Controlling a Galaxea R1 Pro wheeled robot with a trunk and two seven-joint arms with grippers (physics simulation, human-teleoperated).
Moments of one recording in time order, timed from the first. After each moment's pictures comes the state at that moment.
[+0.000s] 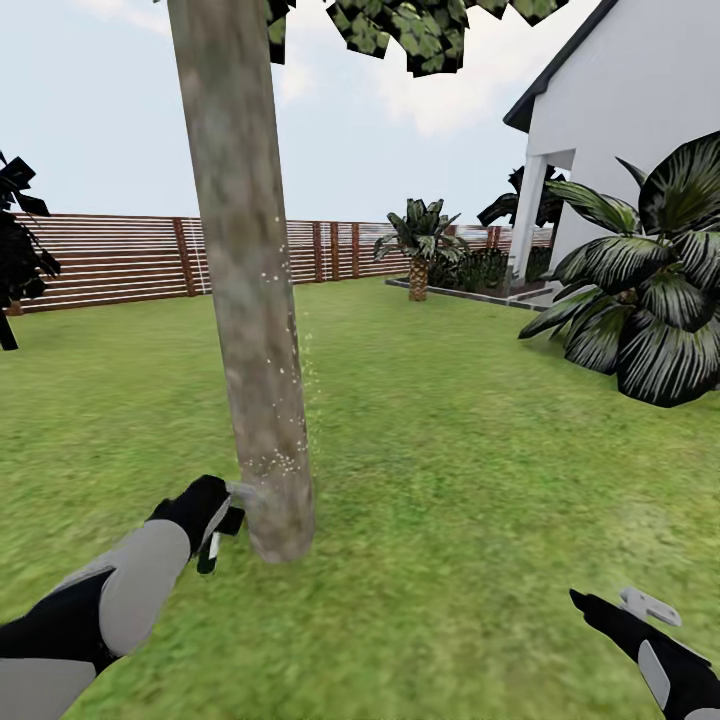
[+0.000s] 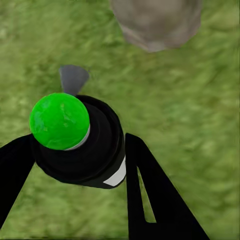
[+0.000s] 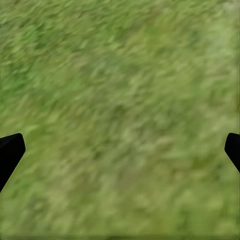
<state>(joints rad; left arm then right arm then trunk) -1.01 0.01 0.39 -0.22 -0.65 0.65 -0.03 -0.52 -0.25 -0.69 -0.44 0.10 0.14 0.24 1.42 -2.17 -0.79</state>
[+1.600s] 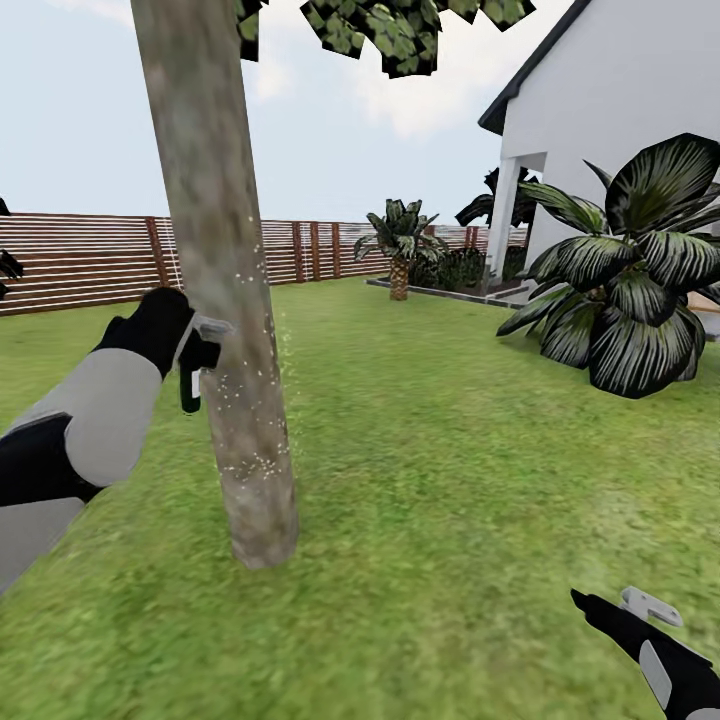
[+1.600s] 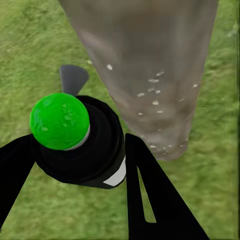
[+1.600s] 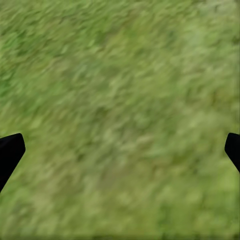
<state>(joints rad) -1.54 0.05 0.31 -0.37 -0.74 1.00 -0.25 -0.52 -0.25 -0.69 -0.44 0.10 0.14 0.24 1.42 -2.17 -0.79</state>
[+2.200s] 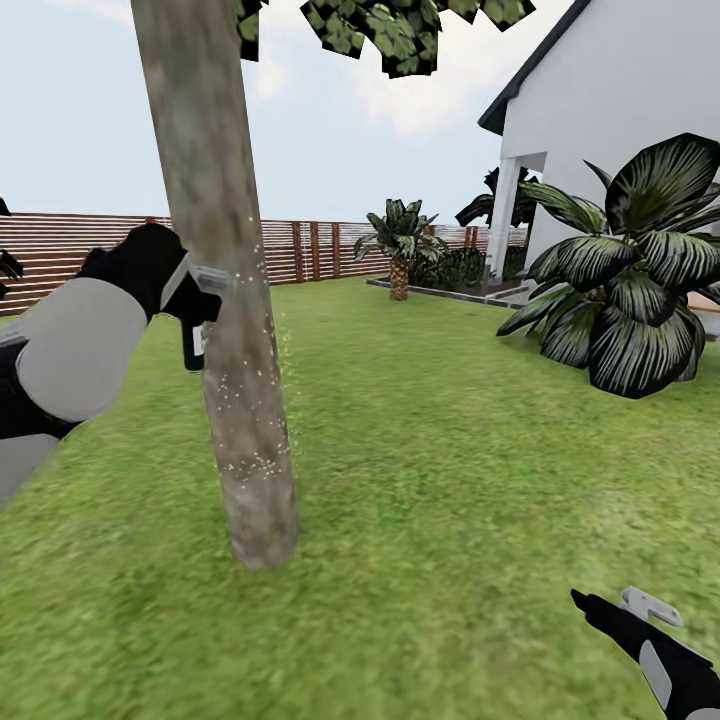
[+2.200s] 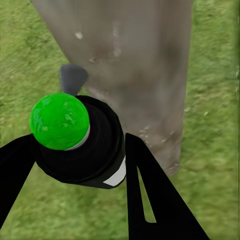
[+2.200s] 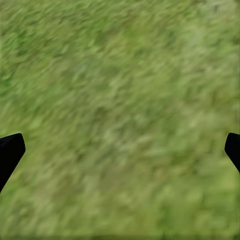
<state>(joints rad) -1.77 0.05 0.31 -0.21 -0.75 1.00 -0.25 -0.52 -0.25 -0.69 -0.44 0.10 0.14 0.24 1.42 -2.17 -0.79</state>
